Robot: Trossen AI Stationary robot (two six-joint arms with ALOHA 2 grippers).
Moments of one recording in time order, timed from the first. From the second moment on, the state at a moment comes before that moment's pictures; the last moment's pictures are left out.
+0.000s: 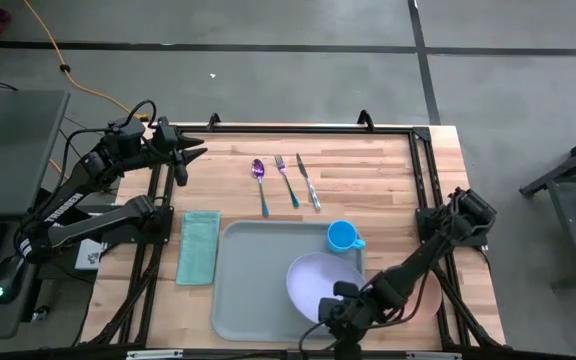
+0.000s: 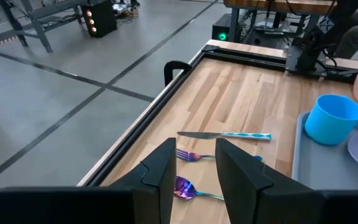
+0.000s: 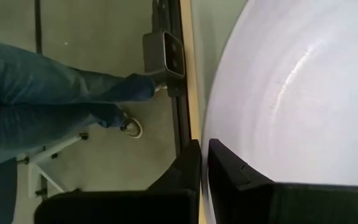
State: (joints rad) left arm 0.71 0.55 0.83 -0.60 0.22 0.14; right arm 0.71 1.87 1.51 -0.62 0.00 0.89
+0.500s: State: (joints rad) left arm 0.71 0.55 0.83 -0.60 0.22 0.14; right arm 0.62 1.86 1.50 -0.58 -0.07 0.80
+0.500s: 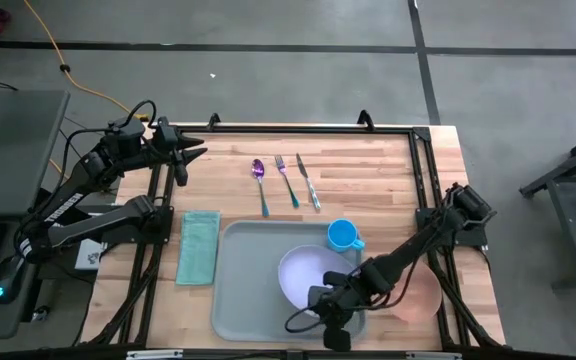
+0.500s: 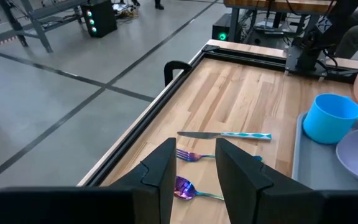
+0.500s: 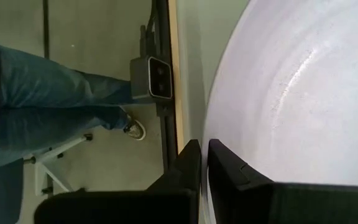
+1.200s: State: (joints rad) left arm 0.71 0.55 0.83 -0.60 0.25 0.15; right arm 0.59 1.87 1.50 -0.61 -0.07 0.84
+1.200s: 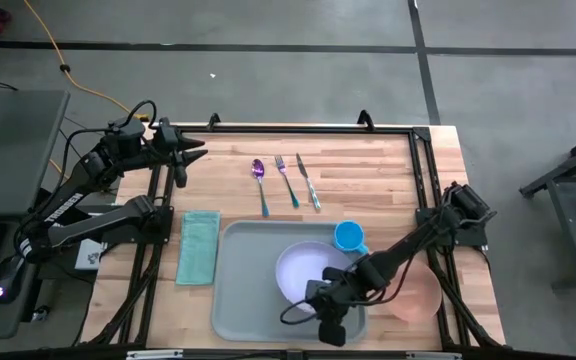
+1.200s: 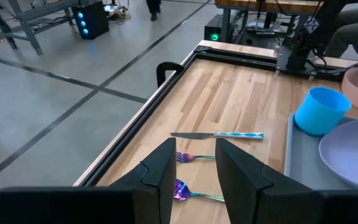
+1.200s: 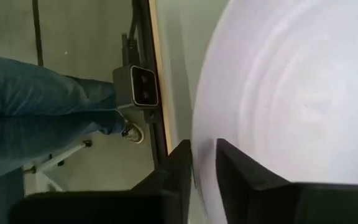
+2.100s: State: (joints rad) left arm 0.71 0.55 0.83 -0.61 0.26 0.16; right arm 0.64 1.86 1.50 -0.86 -0.06 1.09
